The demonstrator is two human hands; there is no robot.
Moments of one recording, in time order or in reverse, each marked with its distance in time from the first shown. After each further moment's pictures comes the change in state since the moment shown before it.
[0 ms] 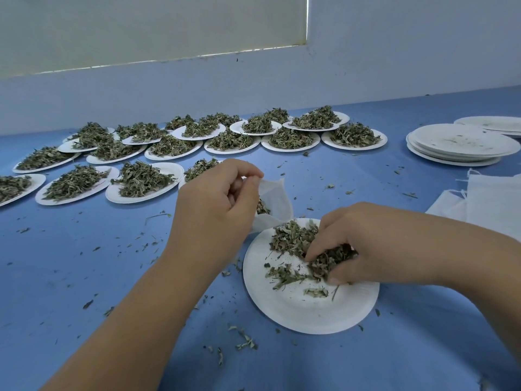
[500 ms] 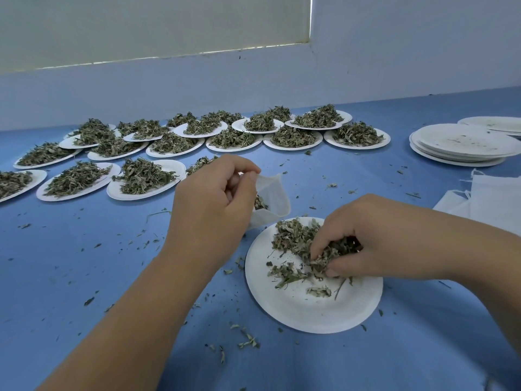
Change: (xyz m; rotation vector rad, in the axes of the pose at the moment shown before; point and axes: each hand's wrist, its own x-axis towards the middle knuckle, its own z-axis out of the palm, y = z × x) left_hand 0.001 -0.004 -0.001 0.002 0.030 -0.031; right_hand -0.002 -0.003 -0.006 0.145 0.057 -0.015
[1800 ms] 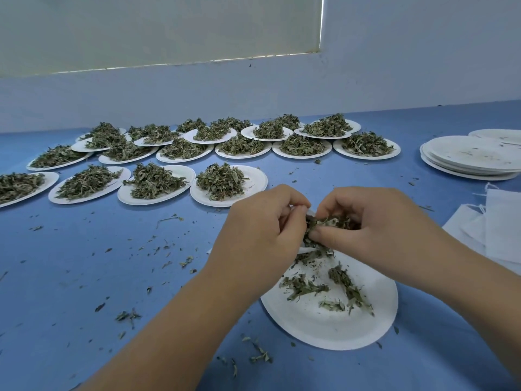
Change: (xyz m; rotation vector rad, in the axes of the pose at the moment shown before) left_hand -0.009 0.014 0.019 -0.043 -0.156 0.020; right_hand 0.016 -0.017 0.012 0.238 0.536 0.098
